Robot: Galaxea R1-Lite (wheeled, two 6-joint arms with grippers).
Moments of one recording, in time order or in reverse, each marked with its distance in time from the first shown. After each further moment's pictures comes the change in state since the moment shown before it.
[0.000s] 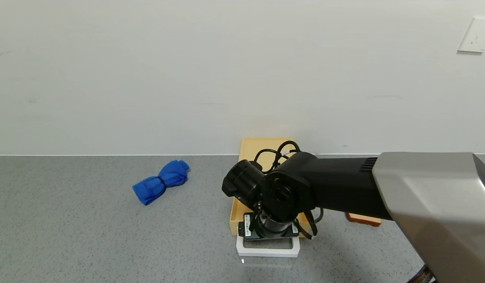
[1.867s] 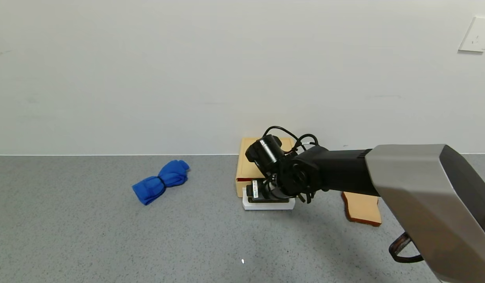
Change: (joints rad) left arm 0.000 0.000 0.000 0.000 0.000 0.000; right arm -0.142 0.057 -0.014 -0.384 -0.037 -0.253
